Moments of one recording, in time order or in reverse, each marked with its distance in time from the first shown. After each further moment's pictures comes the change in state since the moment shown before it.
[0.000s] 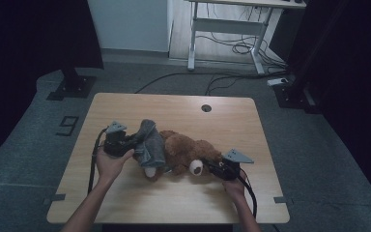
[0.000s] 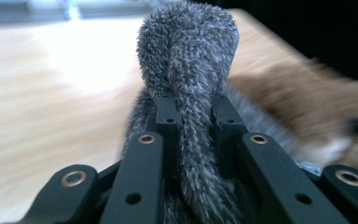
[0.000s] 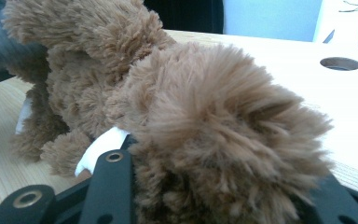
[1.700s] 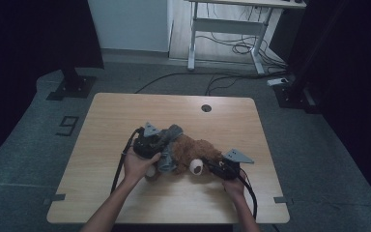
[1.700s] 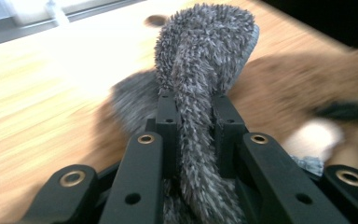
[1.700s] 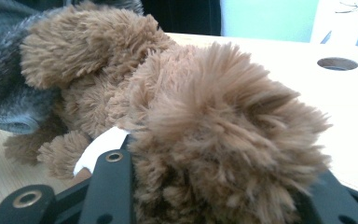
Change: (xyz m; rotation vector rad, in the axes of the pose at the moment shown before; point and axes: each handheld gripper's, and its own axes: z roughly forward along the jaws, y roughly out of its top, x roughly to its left) left arm -0.039 -0.003 0.053 0.121 0.076 0.153; right arm -0.001 -0.001 0.001 -0.012 -0.006 0.013
